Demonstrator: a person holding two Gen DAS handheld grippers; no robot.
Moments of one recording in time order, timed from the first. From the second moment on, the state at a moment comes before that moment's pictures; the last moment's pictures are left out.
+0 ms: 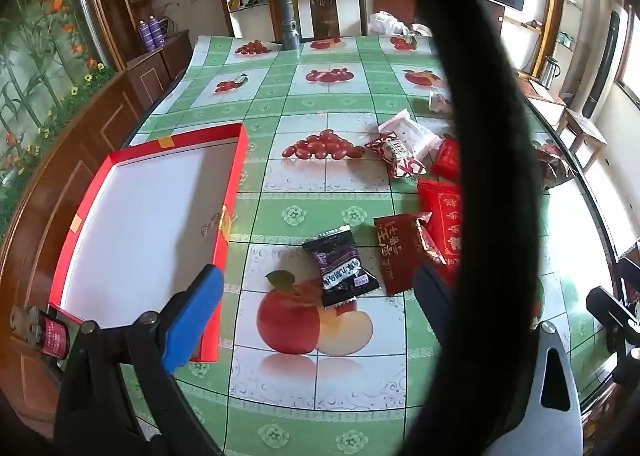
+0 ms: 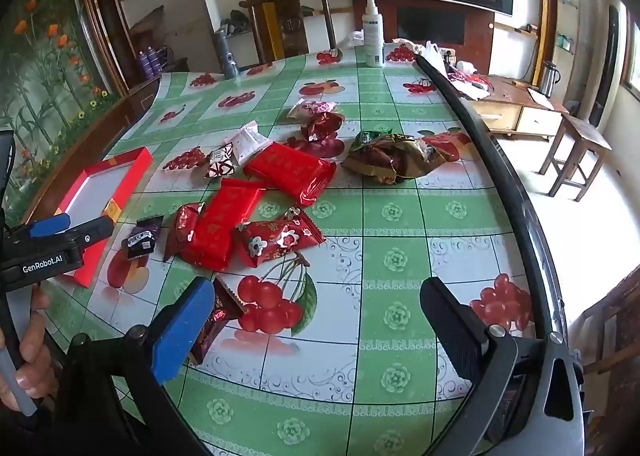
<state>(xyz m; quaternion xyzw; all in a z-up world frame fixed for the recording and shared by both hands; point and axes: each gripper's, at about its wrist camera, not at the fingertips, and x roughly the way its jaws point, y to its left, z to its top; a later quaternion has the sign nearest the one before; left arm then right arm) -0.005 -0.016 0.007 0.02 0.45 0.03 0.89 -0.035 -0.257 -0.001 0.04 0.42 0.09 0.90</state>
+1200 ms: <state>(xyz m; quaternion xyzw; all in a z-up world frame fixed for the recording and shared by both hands) 0.042 -0.008 -0.062 0.01 0.53 0.02 0.85 -0.027 -0.175 -0.057 0.02 0.49 0.18 0.85</state>
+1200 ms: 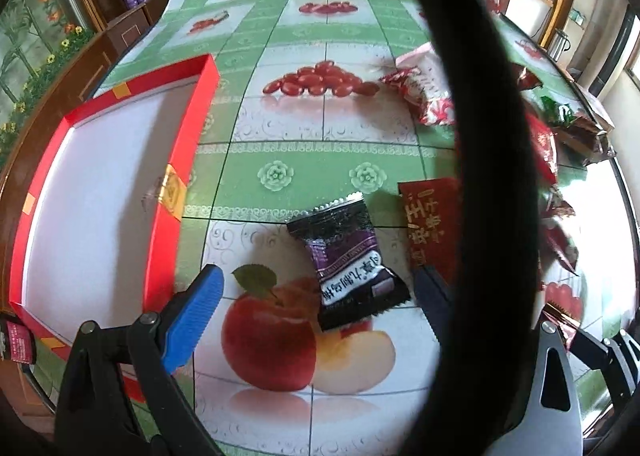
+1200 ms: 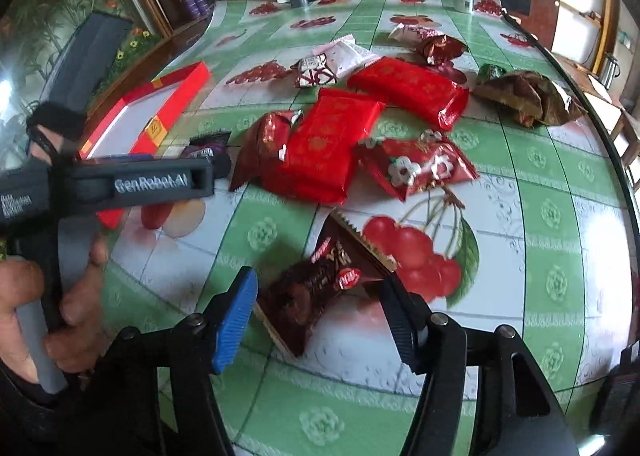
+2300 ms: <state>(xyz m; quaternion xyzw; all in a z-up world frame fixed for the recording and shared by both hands) -0.006 0.015 -0.001 -0.01 0.45 -0.02 0.89 -0.045 -0.183 -0.022 0.02 0.43 0.21 0.88</state>
